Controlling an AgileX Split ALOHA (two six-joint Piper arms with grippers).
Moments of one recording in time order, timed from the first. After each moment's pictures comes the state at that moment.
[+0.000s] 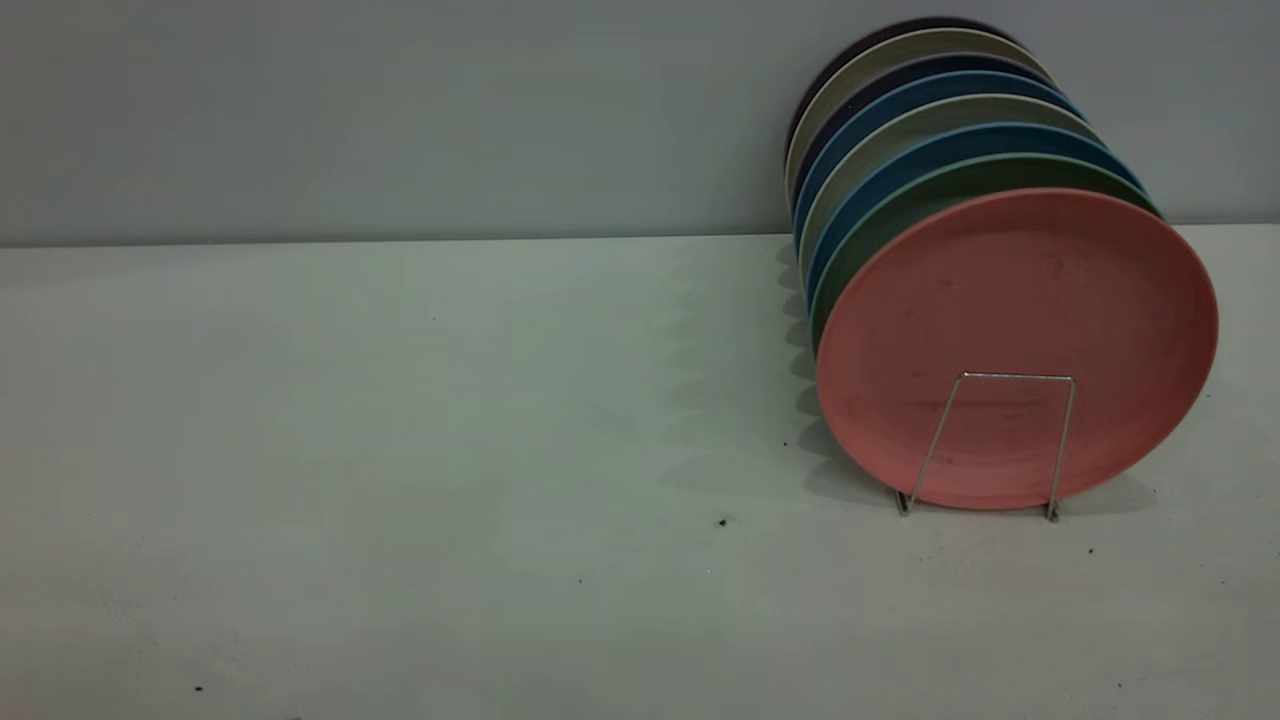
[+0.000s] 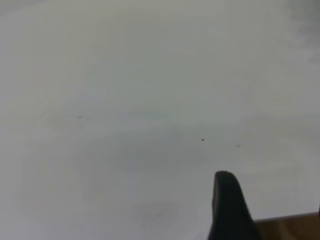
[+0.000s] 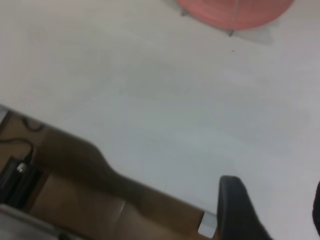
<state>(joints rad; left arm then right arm) 0.06 0.04 -0.60 -0.12 1.17 0.11 0.07 0.19 -0.50 0.21 1.19 -0.33</state>
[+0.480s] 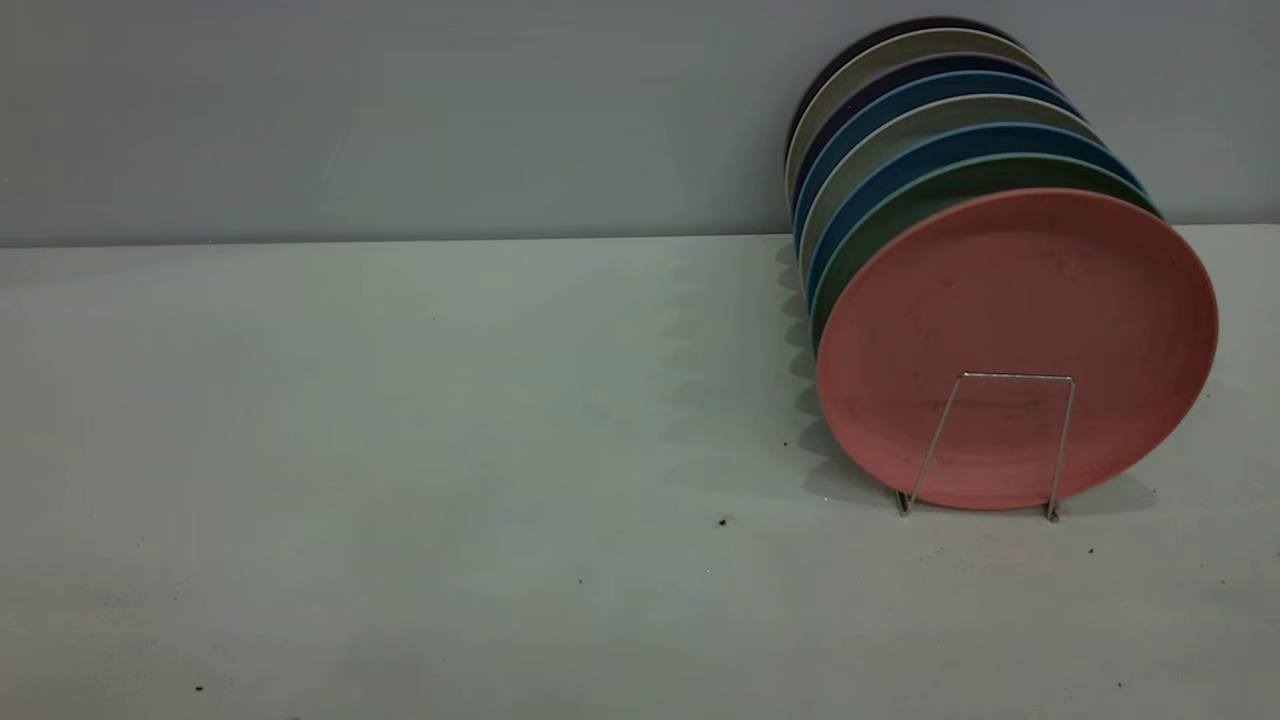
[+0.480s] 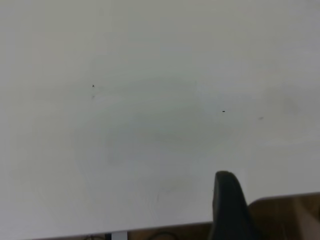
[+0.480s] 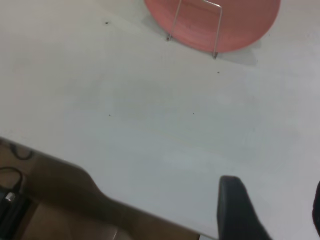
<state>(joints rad) 0.06 0.04 -0.52 -0.07 1.16 0.11 0.07 0.13 -0.48 0.20 1.15 -0.31</state>
